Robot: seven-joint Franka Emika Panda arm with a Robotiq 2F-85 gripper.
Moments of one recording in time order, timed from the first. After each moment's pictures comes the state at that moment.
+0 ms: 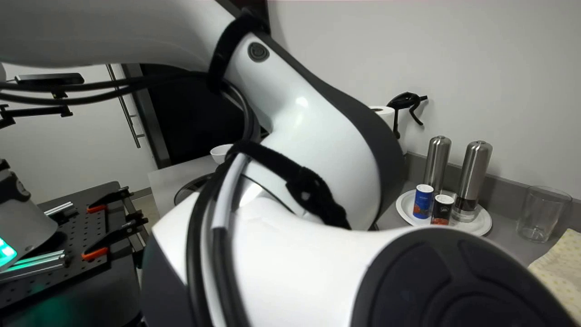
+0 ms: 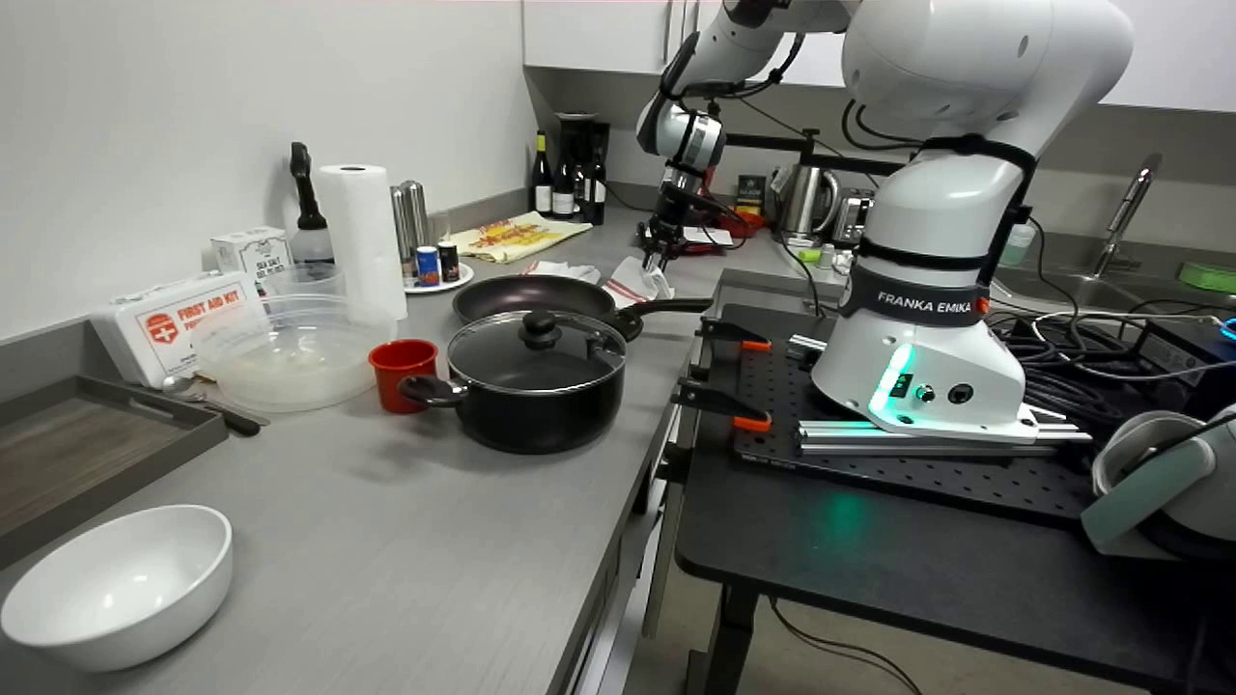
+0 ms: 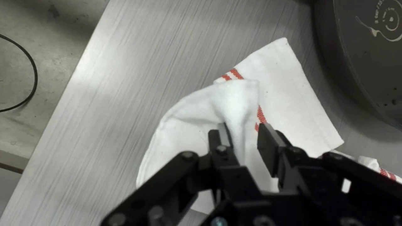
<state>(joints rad) -1.05 1.01 -0.06 -1.35 0.40 2.04 -0.18</state>
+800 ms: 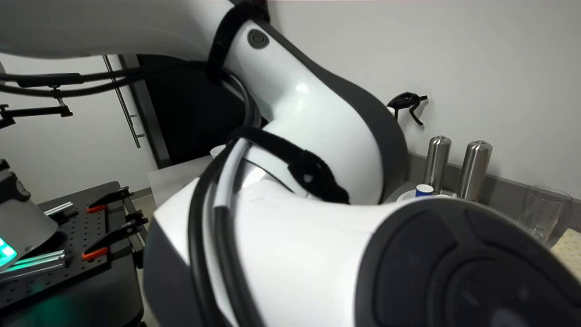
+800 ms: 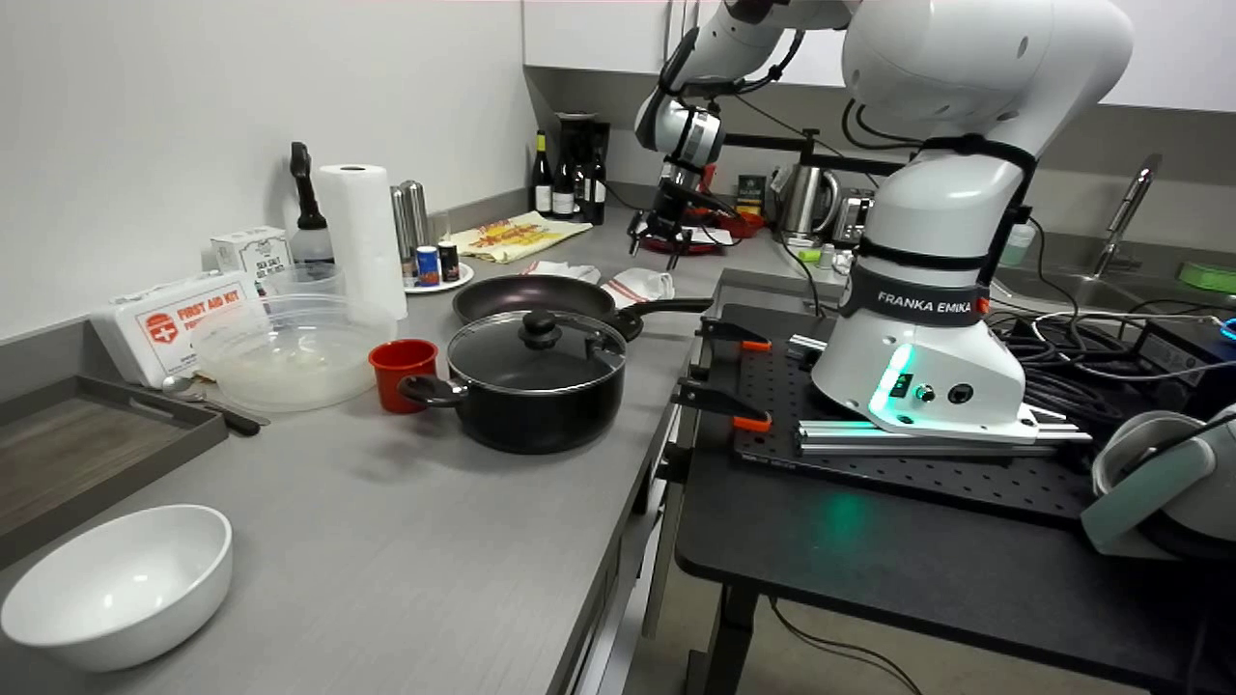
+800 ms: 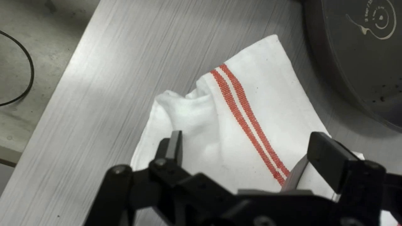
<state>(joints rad) -1.05 0.99 -0.05 -1.35 0.40 2.05 -0.18</state>
